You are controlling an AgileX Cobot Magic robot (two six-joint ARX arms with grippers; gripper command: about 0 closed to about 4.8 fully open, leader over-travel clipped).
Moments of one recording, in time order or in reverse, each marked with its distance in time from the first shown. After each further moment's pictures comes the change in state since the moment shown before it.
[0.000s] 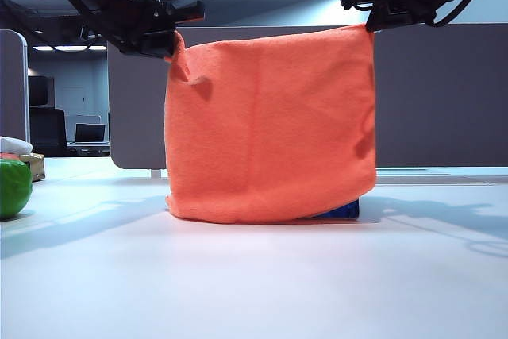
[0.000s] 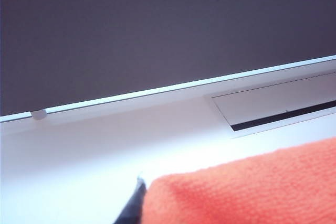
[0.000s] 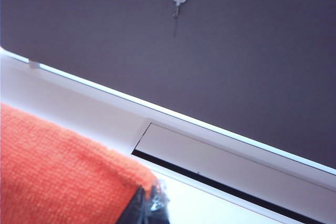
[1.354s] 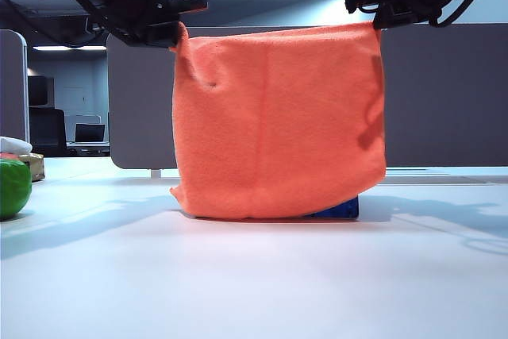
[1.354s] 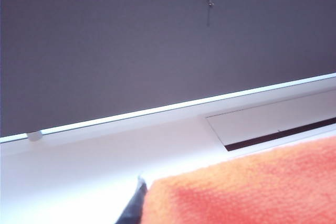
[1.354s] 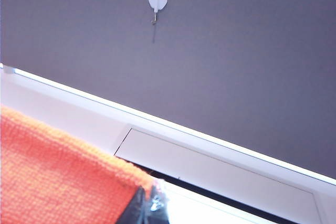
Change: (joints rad) left arm -0.004 0.000 0.000 0.068 0.000 0.000; right arm -0.013 0.014 0.000 0.043 0.043 -0.029
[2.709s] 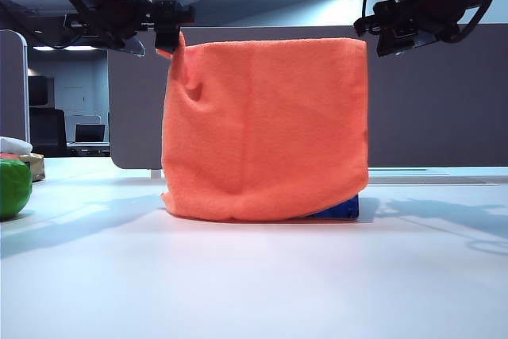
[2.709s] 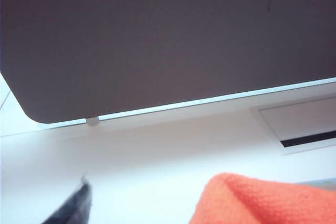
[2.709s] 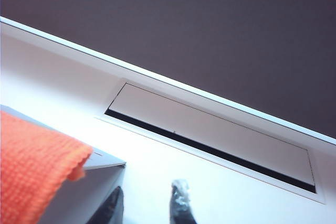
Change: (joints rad) left arm 0.007 -0.004 0.000 -0.031 -0.142 0.049; right arm -0.005 0.000 0.000 -0.145 0.021 -0.002
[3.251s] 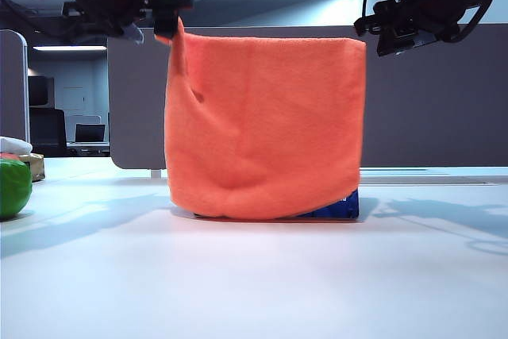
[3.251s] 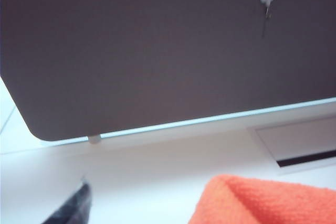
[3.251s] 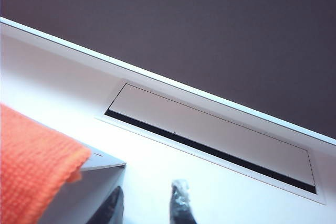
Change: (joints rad) left arm 0.000 -0.032 0.000 0.026 0.002 0.000; right arm 0.000 0.000 0.000 0.001 0.000 0.000
